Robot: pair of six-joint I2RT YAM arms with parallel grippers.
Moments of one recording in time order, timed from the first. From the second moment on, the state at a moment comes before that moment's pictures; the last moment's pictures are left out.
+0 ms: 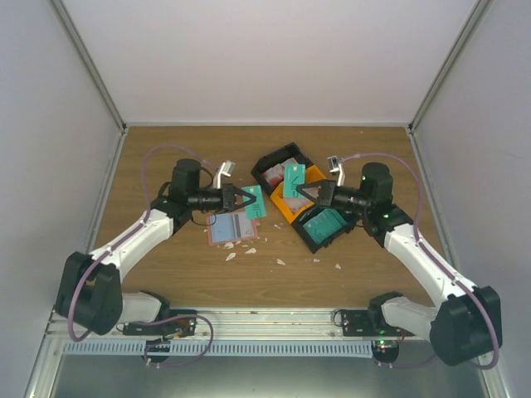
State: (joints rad) left arm -0.37 1.34 0.84 0.04 0.96 -0.73; right arm 0.31 1.10 0.77 0.07 -0.87 0.81
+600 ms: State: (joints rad) left arm -0.21 1.19 0.66 -0.41 0.38 -0.53; right arm 0.71 1.72 0.92 0.14 -0.67 0.76
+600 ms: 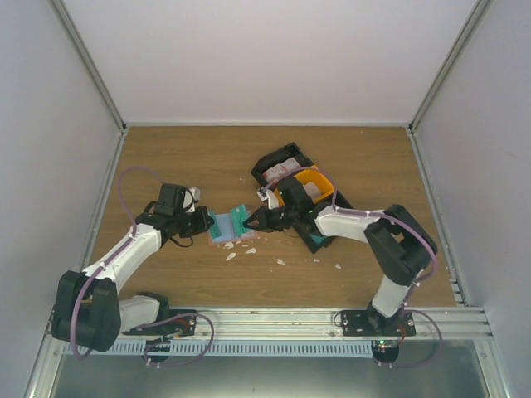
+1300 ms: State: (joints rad) left arm -0.14 1.35 0.66 -0.44 0.35 -0.48; right arm 0.72 1.96 1.01 0.25 -0.63 0.83
